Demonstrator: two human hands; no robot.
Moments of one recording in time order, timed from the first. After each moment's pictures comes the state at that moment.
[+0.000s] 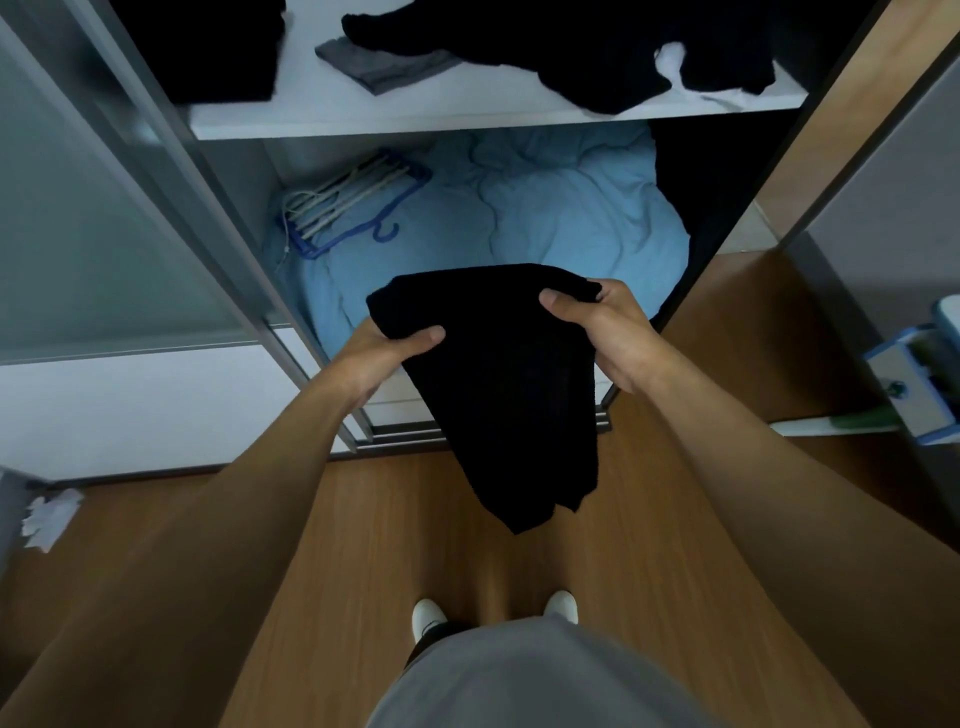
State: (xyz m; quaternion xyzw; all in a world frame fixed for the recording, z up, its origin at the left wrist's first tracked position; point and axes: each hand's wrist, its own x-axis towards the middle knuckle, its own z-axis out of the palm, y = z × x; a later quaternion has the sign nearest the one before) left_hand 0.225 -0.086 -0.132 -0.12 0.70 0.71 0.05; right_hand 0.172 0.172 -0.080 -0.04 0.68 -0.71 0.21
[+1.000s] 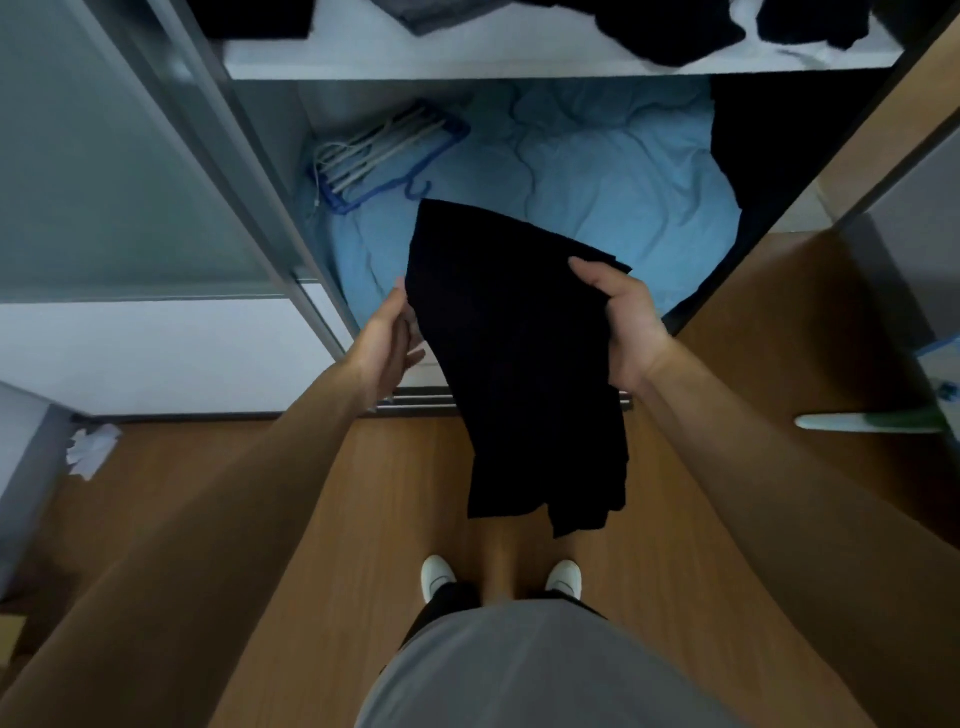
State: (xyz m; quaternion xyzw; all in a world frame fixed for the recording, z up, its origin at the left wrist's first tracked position) left_hand 0.249 -0.092 -0.153 -0.19 0.60 0.77 0.10; right_hand 0.183 0.150 -0.096 0.11 0.49 -0.78 0.38
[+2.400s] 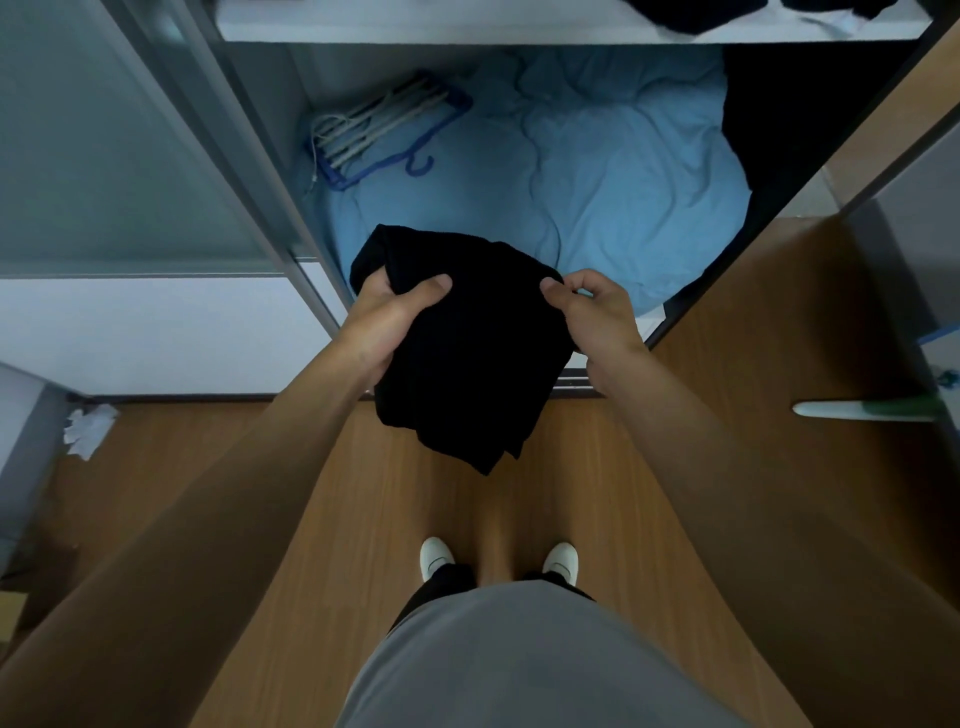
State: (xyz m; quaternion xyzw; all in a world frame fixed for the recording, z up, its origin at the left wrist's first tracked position) left_hand 0.262 -0.084 -0.126 -0.22 0.63 0.74 0.01; right_hand 0.198 0.123 -0.123 0.09 0.73 -0.66 0.17
